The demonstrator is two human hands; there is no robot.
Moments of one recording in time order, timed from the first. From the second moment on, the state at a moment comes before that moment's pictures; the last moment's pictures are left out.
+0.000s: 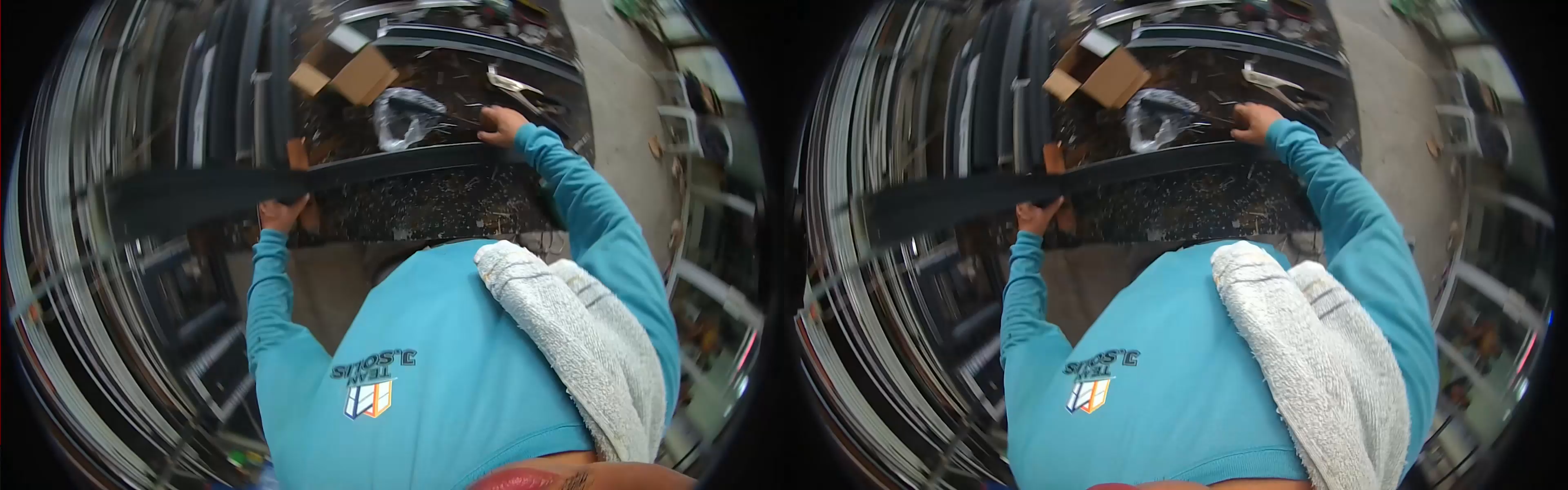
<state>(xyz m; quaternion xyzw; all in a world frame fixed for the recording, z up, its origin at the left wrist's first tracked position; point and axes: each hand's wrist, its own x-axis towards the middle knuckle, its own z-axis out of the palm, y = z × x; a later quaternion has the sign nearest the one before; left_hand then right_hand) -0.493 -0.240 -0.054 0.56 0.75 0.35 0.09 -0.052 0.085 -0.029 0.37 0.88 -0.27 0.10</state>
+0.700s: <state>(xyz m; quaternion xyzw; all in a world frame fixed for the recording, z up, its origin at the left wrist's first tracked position) -0.287 -0.125 -0.066 0.65 0.72 0.19 0.11 -0.193 -0.012 0.056 0.10 0.79 -0.57 0.20</state>
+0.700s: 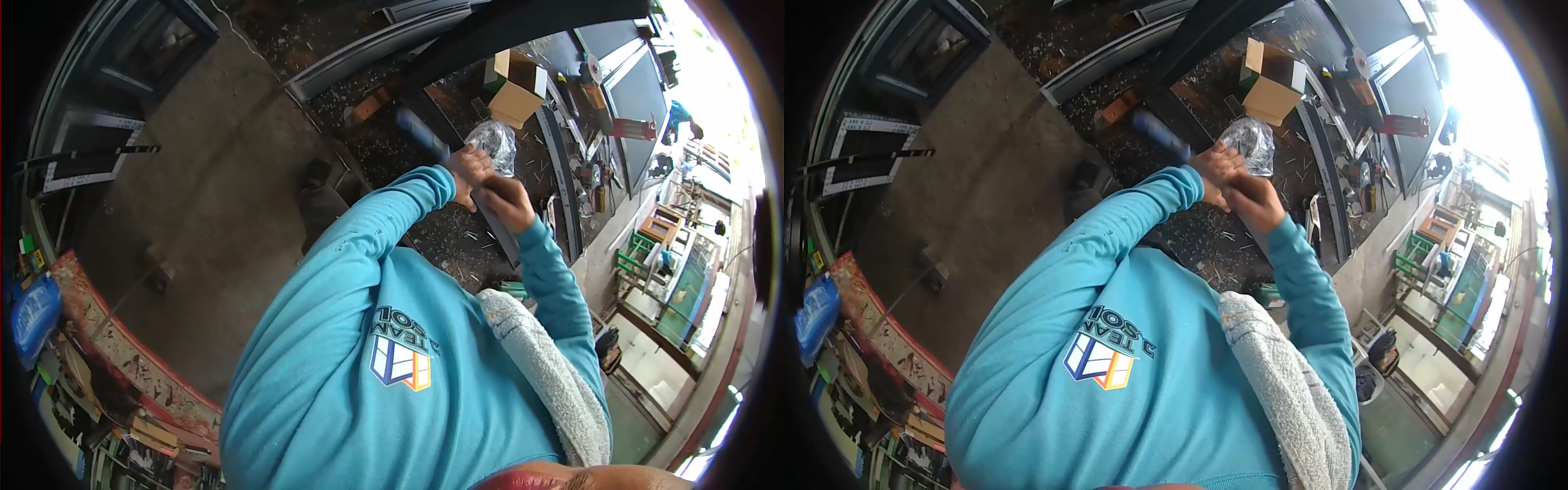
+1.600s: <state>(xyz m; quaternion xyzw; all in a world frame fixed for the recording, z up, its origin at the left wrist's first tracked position) -0.281 -0.123 -0.099 0.63 0.75 0.19 0.10 -0.245 -0.023 -0.006 0.01 0.90 -0.38 0.21</state>
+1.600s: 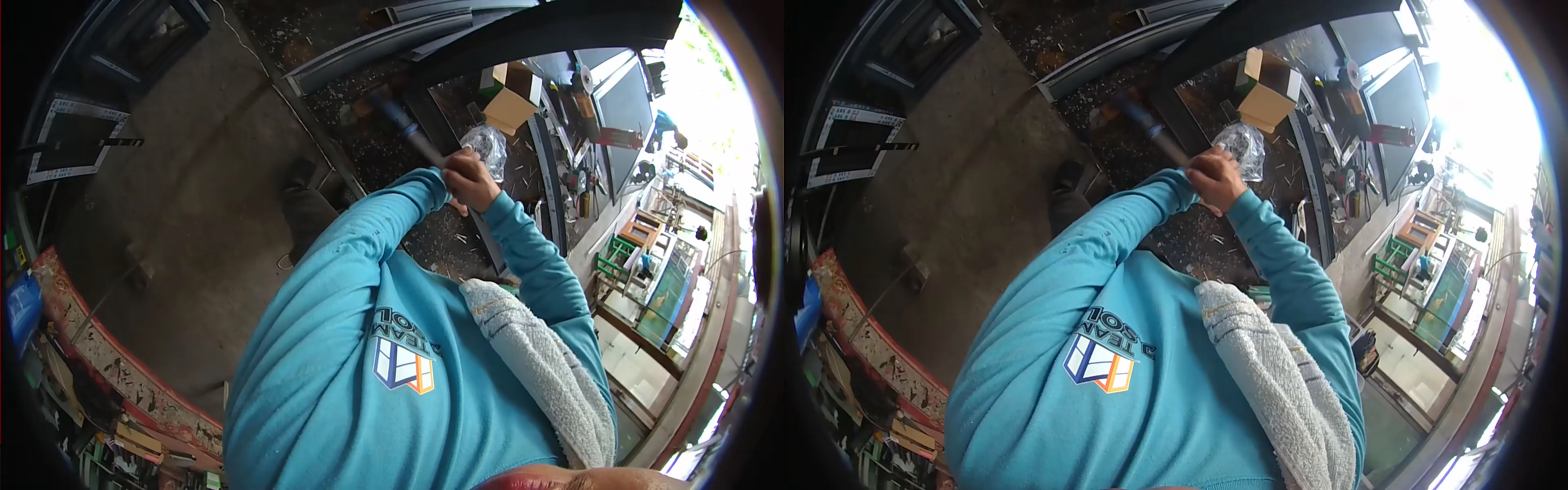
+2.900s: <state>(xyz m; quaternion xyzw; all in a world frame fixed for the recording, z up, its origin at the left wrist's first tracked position) -0.465 -0.226 -0.004 0.31 0.75 0.50 0.30 -0.070 0.034 -0.011 0.26 0.88 -0.36 -0.14</state>
